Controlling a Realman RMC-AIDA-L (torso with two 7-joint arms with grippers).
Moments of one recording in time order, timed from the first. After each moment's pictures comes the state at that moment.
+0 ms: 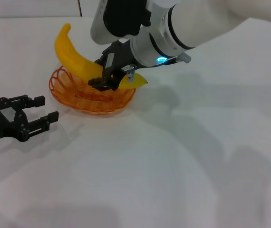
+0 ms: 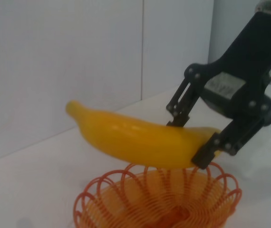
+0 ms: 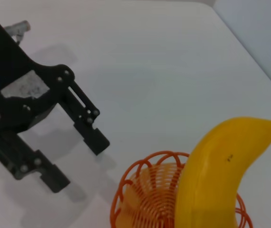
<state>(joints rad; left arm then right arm) -0.45 -2.04 0.59 0.58 2.02 1.43 -1.09 0.91 2.05 -1.80 -0.92 -2.17 -0.86 2.23</state>
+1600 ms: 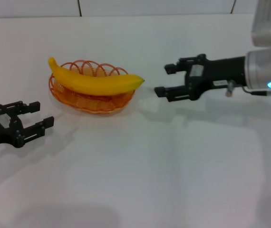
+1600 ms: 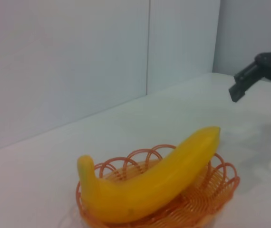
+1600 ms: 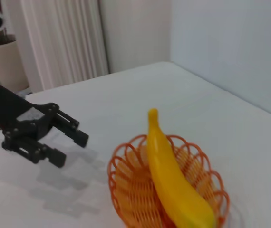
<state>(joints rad) -0.42 -2.04 0.58 0.58 2.01 1.43 -1.07 0.53 2.02 -1.15 -0.82 -1.85 -1.26 1.58</state>
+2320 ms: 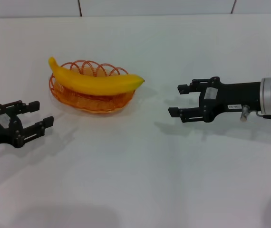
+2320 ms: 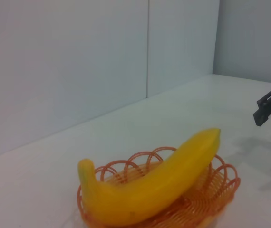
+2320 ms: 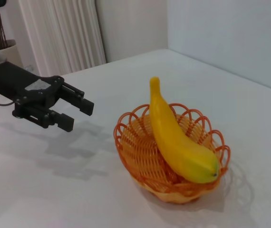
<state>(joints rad) -0.42 -2.04 0.58 0.57 2.00 1.43 -1.05 0.47 2.02 -1.07 -0.70 -1.84 -1.31 1.40</state>
